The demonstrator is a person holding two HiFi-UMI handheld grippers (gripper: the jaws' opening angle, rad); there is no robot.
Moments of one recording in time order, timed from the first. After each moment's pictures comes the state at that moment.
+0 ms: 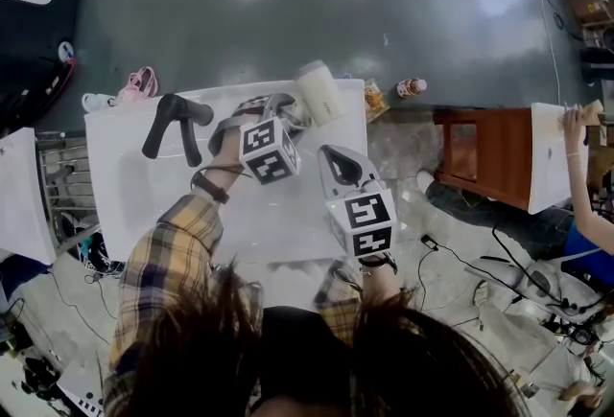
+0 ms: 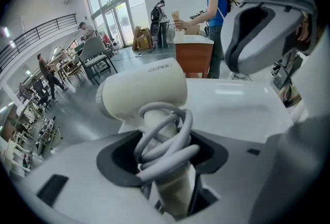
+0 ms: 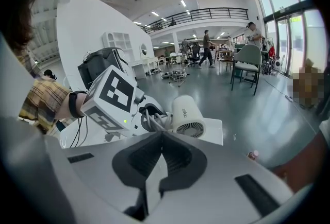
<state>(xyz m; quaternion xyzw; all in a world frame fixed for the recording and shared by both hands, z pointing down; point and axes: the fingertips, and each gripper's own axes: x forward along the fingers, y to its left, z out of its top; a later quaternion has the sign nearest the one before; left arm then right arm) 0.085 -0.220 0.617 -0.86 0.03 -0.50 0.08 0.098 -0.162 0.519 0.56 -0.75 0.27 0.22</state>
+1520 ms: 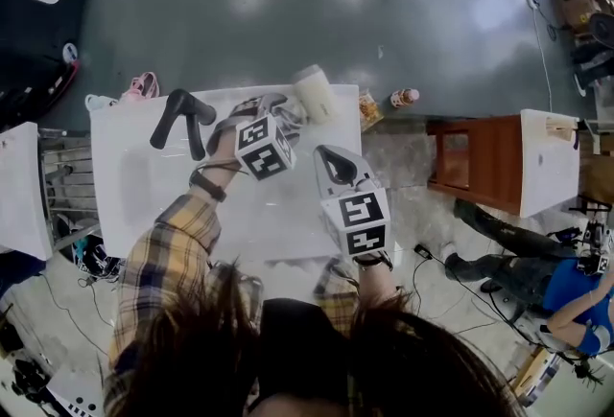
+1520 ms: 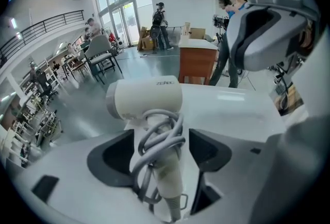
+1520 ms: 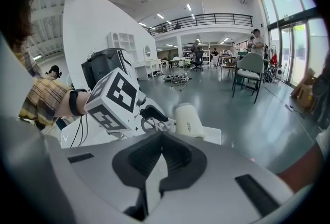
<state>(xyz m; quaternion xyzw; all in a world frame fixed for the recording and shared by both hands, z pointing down) 0.077 -0.221 0.601 -0.87 0.05 -0.49 0.05 0.090 -0.161 0.495 0.56 -0.76 0.24 0.23</state>
